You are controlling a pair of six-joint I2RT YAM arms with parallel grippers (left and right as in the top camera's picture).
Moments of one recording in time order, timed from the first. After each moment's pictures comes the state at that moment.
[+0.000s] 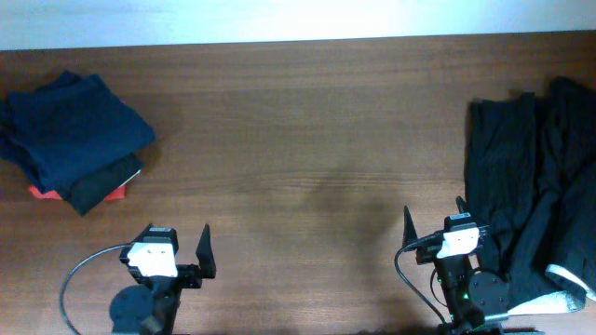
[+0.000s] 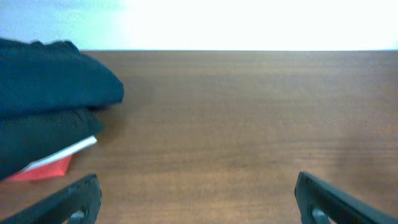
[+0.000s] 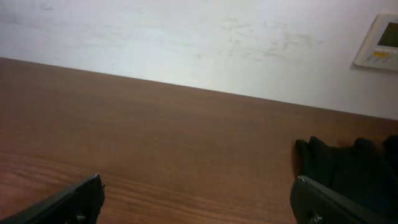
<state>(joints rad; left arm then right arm) -0.06 0.07 0.29 -0.51 0.02 -0.04 0.09 0.01 0.01 -0.07 -0.03 -0.11</state>
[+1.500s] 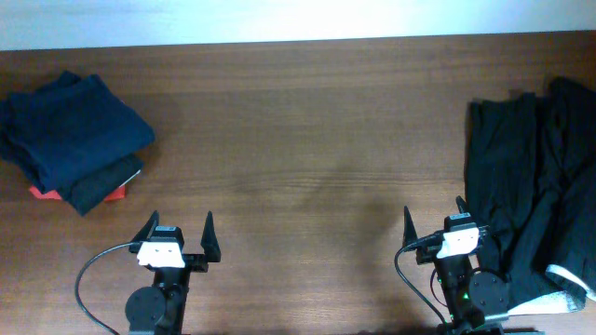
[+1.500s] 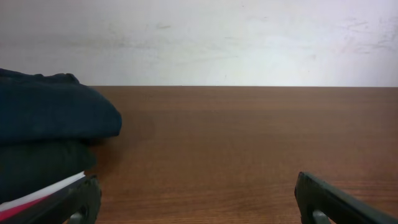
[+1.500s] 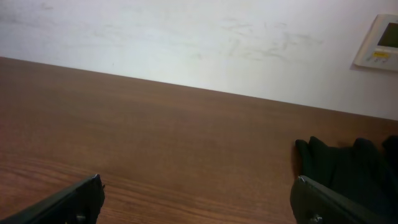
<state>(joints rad) -0.06 0.01 0.01 -0.08 0.00 -0.04 0.09 0.01 0.01 -0.07 -0.03 -0.11</state>
